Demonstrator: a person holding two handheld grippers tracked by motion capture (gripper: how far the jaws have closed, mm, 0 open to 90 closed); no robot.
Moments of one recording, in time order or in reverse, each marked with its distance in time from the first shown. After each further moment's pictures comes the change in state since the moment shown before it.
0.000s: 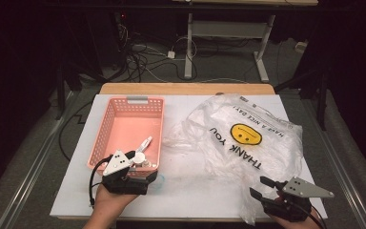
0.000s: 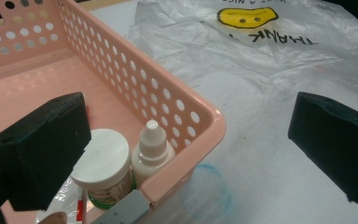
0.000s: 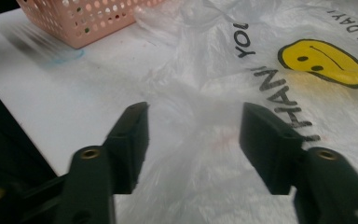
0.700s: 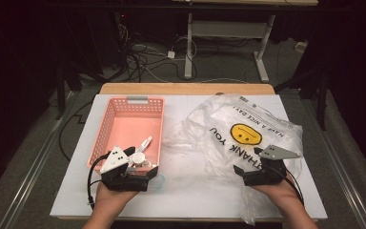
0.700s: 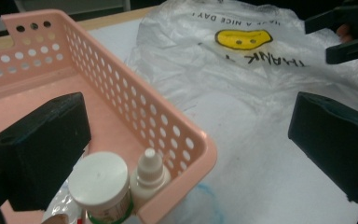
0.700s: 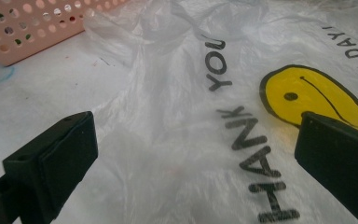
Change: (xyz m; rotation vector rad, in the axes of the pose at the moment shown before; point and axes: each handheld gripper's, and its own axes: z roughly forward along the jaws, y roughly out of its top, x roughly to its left) left arm -0.003 0.013 -0.005 -0.045 0.002 -0.023; right arm -0.034 0.042 0.075 0.058 -0.051 -0.023
